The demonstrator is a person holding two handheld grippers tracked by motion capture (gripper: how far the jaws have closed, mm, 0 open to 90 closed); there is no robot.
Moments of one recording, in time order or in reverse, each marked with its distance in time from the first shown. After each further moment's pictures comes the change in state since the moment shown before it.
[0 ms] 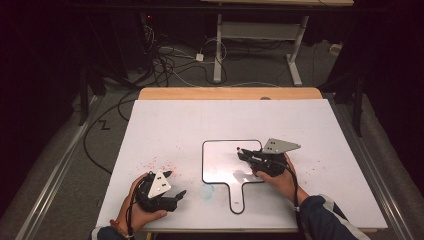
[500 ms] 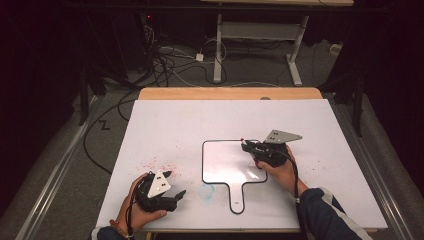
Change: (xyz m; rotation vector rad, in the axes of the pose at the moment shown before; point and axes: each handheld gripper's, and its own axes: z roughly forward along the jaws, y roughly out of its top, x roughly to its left) left arm 0.001 -0.001 0.000 0.000 0.001 -0.006; right arm -0.023 0.002 0.006 0.013 -0.037 0.060
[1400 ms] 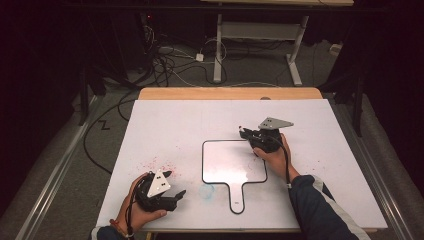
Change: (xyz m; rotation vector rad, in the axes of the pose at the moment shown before) left arm 0.002 0.000 0.001 -0.001 -0.011 -0.003; right arm -0.031 0.016 0.032 0.024 -0.100 0.023
